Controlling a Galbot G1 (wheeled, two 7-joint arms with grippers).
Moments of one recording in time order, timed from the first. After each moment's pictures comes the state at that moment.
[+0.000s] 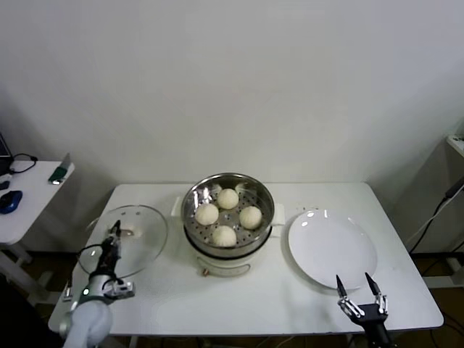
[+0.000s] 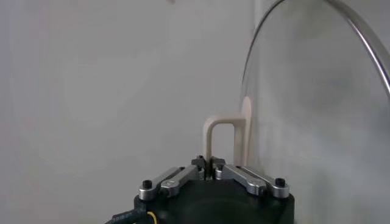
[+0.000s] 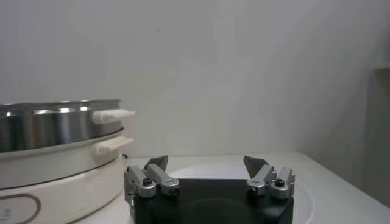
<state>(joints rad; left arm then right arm) 1.27 -1.24 -0.62 -1.58 1.28 0.10 -0.15 -1.72 1.26 0.66 1.75 0.44 0.42 -0.20</state>
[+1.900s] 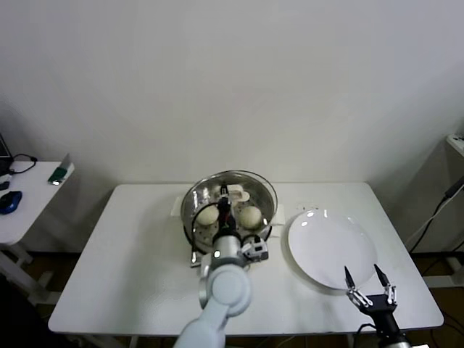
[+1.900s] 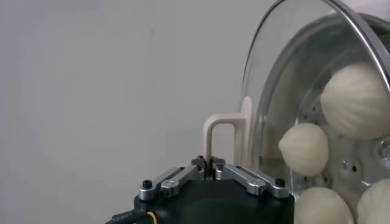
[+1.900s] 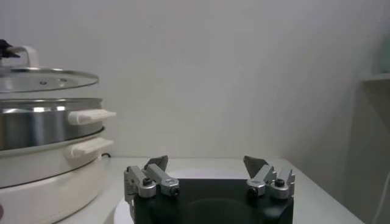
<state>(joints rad) 1.02 -1.61 0.02 -1.81 1.67 0.64 0.29 -1.70 1.22 0.69 1.76 0.43 0.37 -0.15</state>
